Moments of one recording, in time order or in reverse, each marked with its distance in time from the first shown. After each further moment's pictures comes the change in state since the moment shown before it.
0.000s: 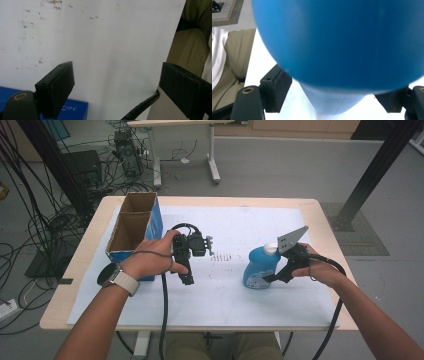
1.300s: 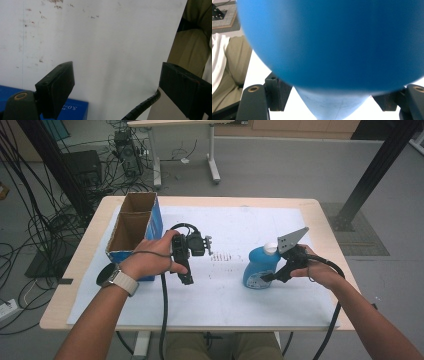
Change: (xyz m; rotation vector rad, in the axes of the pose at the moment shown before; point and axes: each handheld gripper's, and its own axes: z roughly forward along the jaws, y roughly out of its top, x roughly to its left) left arm 0.001 -0.002 0.000 -0.006 0.004 -0.008; right arm -0.002 -0.004 0.004 -0.052 0.010 0.007
